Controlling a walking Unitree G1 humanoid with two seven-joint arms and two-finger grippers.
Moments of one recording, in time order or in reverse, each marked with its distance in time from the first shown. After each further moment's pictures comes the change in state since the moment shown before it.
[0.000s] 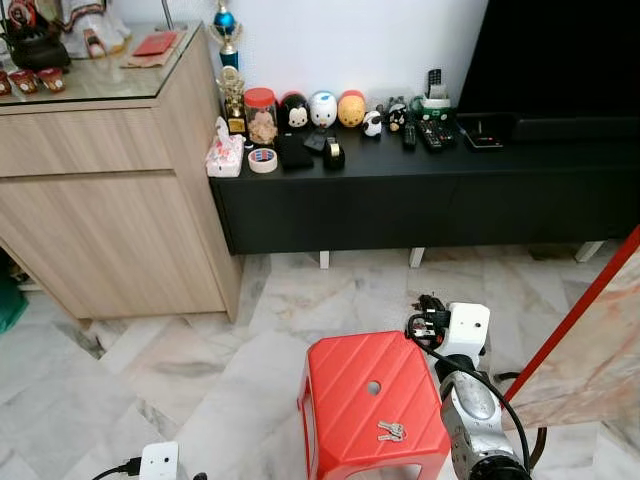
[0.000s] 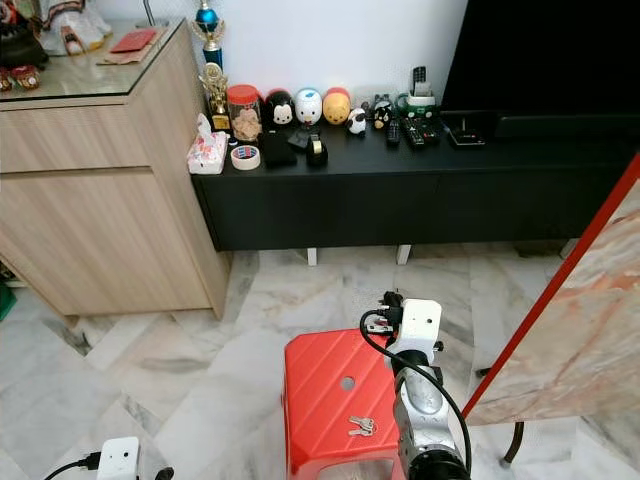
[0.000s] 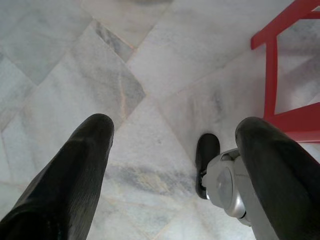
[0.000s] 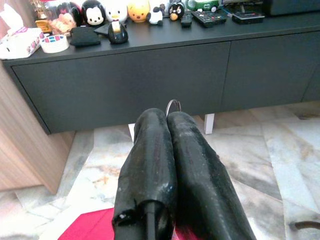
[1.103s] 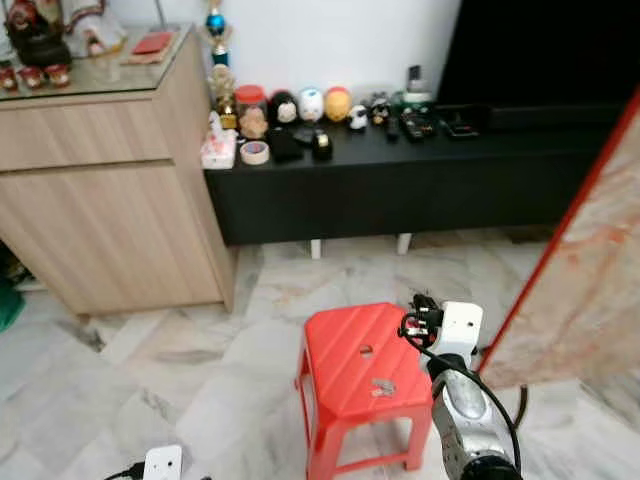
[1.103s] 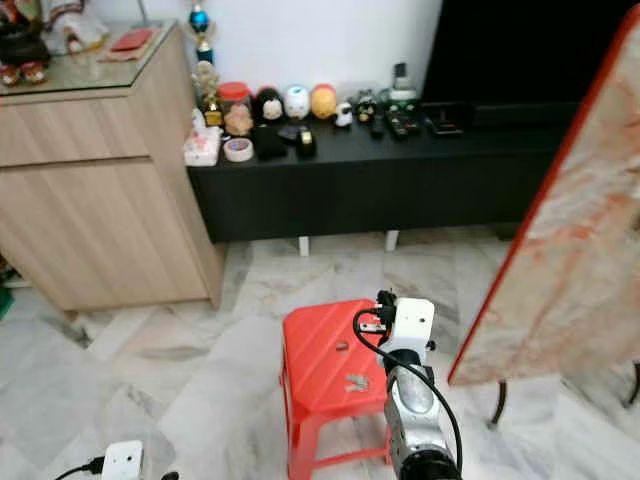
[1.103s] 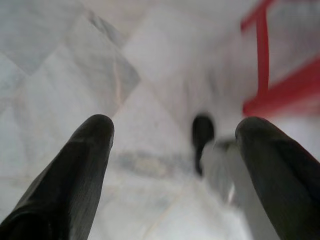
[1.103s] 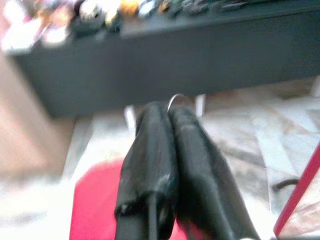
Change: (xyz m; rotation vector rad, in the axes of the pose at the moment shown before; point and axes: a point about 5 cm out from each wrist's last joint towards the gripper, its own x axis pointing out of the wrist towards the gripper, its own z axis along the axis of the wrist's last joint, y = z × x) left arm 0.003 -0.004 0.010 -0.015 -0.028 -0.021; right arm -0.005 0.007 -0.007 0.021 0.020 -0.014
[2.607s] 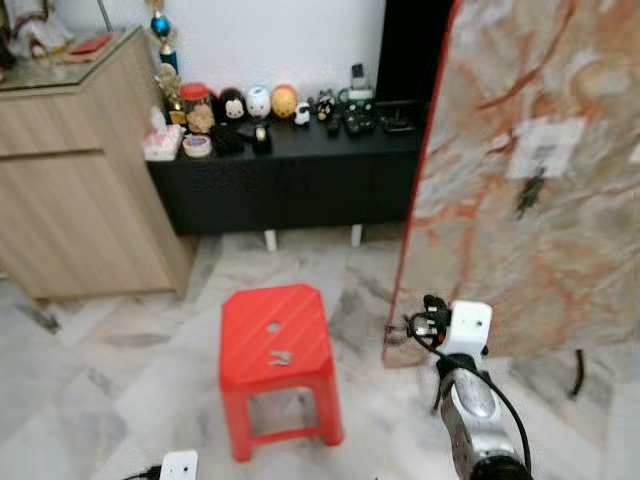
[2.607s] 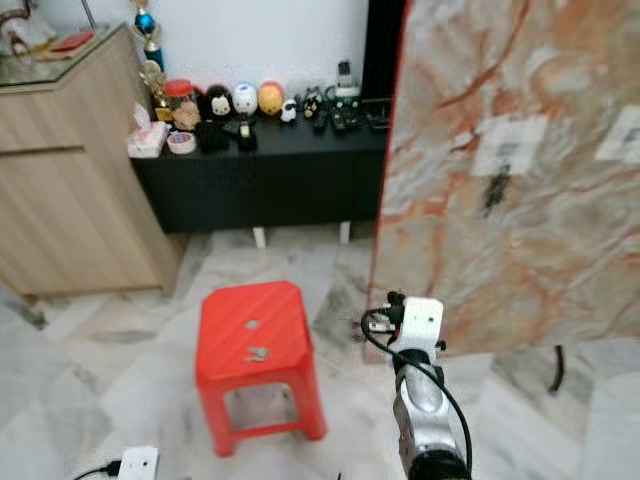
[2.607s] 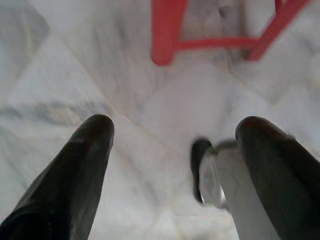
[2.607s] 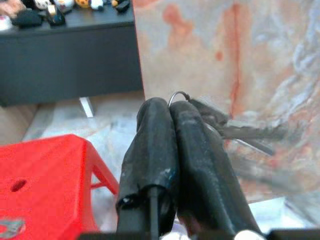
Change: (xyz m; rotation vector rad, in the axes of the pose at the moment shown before) left arm -0.008 -0.007 -0.027 0.041 0.085 -0.036; right arm 0.004 0.007 0.005 -0.007 -0.008 0.010
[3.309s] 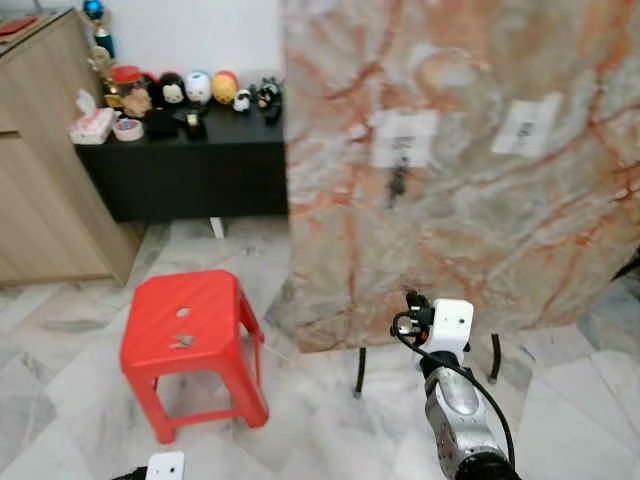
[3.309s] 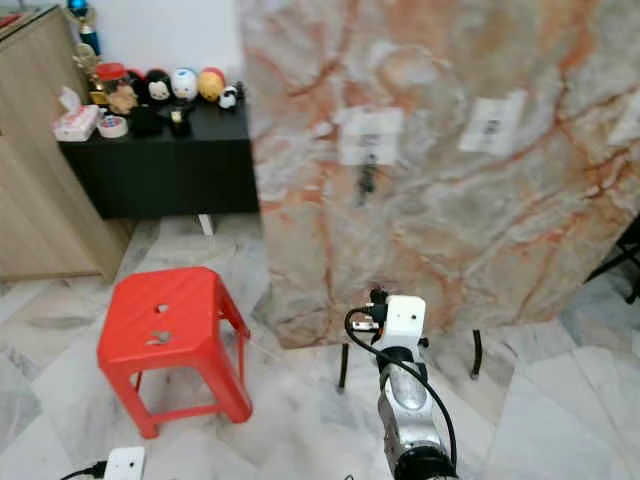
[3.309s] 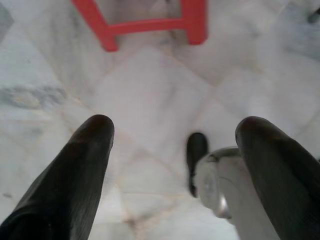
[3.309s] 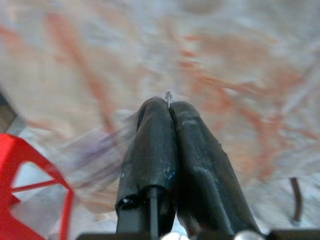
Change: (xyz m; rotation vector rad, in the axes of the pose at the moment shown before) left arm 0.002 0.008 0.010 -0.005 -0.025 0.028; right arm 0.004 0.003 0.006 -0.015 -0.016 0.016
